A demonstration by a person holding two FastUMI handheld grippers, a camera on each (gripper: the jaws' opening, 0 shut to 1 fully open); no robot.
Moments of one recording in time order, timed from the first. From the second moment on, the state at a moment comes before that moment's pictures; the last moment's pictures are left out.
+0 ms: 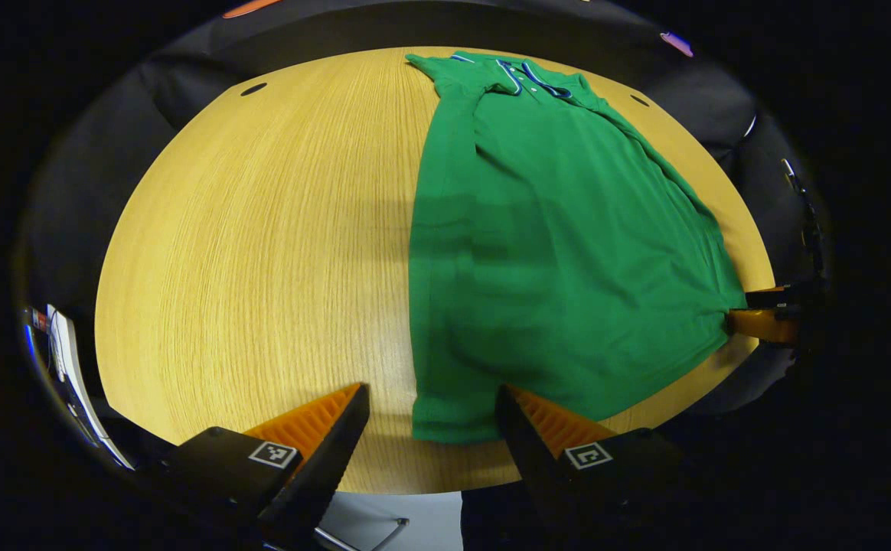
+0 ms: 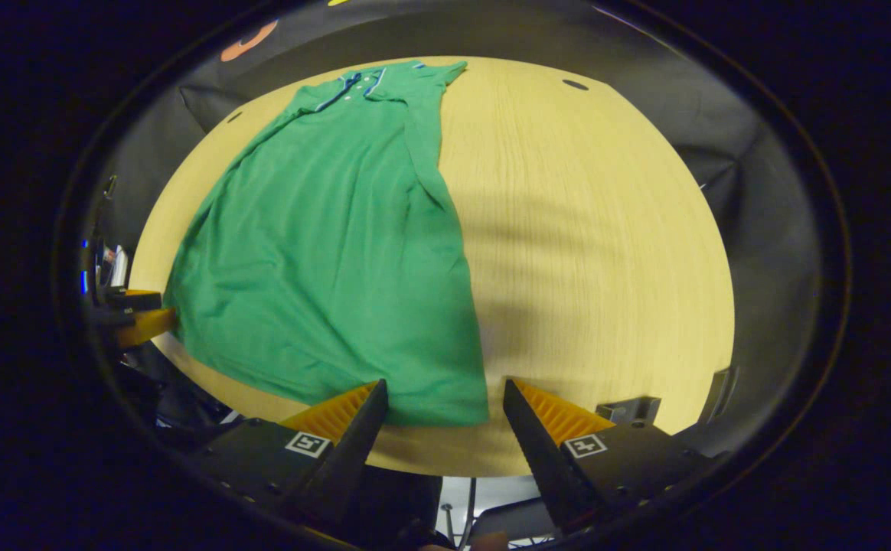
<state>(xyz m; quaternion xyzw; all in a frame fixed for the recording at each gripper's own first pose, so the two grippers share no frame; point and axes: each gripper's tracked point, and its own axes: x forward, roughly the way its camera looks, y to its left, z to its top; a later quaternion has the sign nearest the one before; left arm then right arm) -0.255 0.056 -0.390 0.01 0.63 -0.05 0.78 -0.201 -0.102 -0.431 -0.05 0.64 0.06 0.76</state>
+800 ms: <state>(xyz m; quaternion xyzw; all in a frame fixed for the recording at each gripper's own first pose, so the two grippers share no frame) -0.265 0.040 -0.393 -0.03 0.66 -0.07 0.74 -0.198 -0.081 -0.431 -0.03 0.68 0.08 0.73</state>
